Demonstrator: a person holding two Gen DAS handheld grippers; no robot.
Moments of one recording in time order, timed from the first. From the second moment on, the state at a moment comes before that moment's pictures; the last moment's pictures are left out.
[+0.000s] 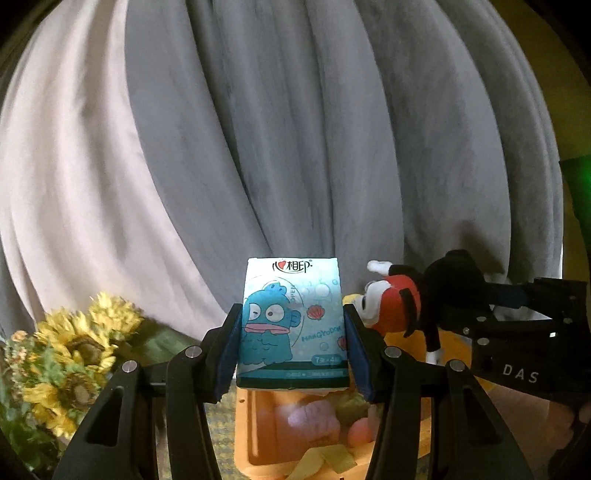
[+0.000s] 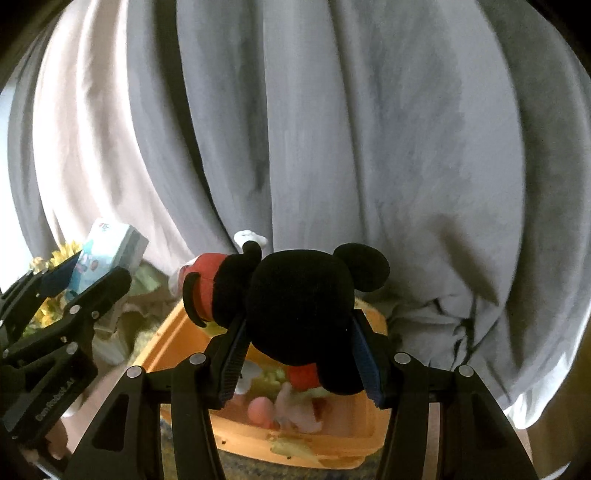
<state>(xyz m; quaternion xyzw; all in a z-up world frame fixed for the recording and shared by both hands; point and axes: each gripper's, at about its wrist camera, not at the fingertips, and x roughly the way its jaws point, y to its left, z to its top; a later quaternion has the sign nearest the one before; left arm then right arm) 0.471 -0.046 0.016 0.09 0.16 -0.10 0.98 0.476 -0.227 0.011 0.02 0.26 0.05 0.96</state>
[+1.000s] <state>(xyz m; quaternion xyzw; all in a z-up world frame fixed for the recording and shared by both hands) 0.552 -0.055 -0.085 0.12 0.39 -0.15 0.90 0.558 -0.212 -0.086 -0.08 0.47 0.08 0.88</state>
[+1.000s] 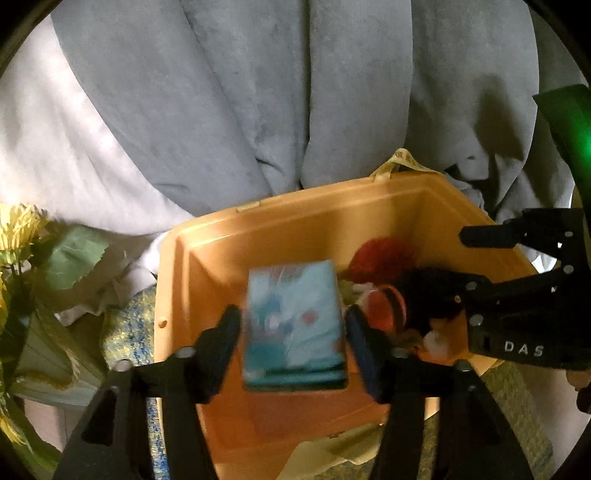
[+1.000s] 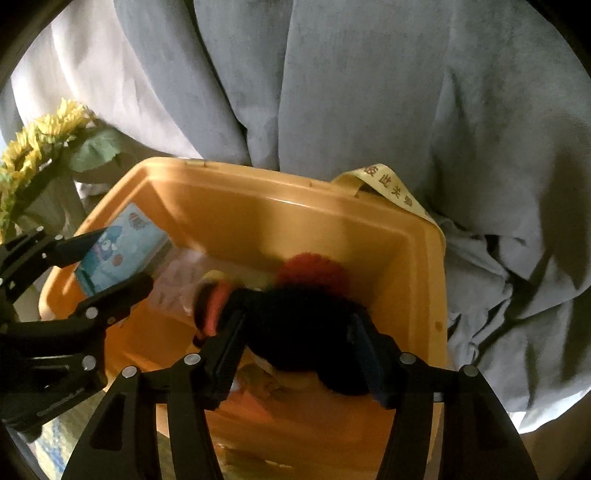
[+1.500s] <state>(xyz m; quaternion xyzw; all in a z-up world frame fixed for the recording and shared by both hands) 0.481 -0.036 -0.018 0.10 0.29 -0.04 0.95 0.501 -0.227 -0.041 -0.02 0.38 0.02 0.92</state>
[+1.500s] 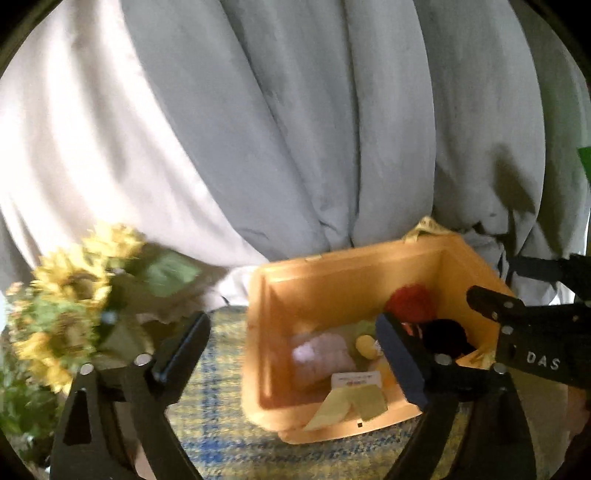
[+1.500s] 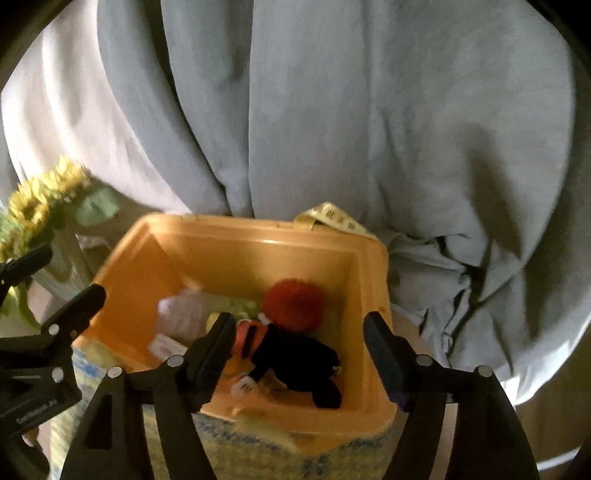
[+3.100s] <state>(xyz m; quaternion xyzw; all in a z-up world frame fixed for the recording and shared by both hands) 0.096 0.018 0.032 0.06 0.15 -0.06 0.99 0.080 -0.176 0.033 0.01 0.18 -0.05 0.98</state>
